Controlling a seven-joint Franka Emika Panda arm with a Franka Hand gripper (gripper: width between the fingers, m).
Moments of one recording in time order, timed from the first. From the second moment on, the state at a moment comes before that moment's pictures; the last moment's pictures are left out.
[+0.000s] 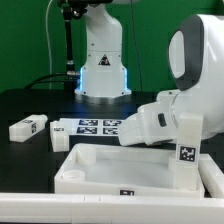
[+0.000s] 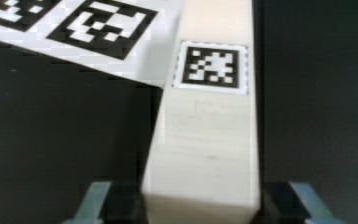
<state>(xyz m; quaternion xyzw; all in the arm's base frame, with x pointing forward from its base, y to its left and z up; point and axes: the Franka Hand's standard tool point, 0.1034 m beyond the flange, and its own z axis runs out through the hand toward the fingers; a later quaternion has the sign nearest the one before) 0.441 0.081 0.023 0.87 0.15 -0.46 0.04</state>
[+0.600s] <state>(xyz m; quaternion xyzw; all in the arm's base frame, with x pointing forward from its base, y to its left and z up) 0.465 0.062 0.081 0.89 0.15 -0.43 0.01</state>
